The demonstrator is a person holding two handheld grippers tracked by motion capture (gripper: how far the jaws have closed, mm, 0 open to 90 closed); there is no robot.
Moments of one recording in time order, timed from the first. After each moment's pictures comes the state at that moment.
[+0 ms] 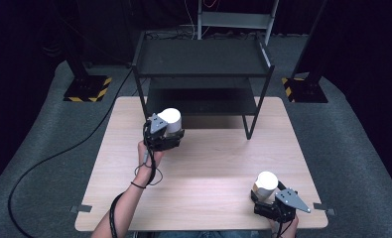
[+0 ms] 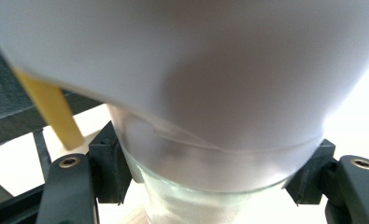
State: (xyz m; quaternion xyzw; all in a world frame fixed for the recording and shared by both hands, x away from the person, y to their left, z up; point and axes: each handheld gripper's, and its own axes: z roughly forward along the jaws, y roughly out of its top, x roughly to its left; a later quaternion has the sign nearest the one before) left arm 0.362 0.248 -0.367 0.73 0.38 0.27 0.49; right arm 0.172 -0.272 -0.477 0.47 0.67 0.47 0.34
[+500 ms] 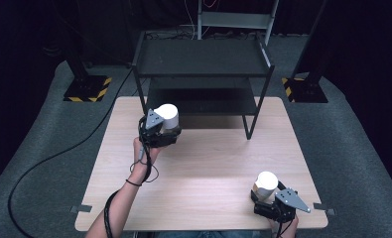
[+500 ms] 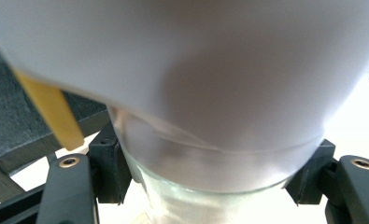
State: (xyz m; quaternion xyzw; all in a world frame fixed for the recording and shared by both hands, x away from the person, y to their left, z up) left arm 0.362 0.256 -0.347 0.74 0.37 0.26 0.50; right arm 0.172 -0.272 -0.477 0.47 0.67 0.47 0.34
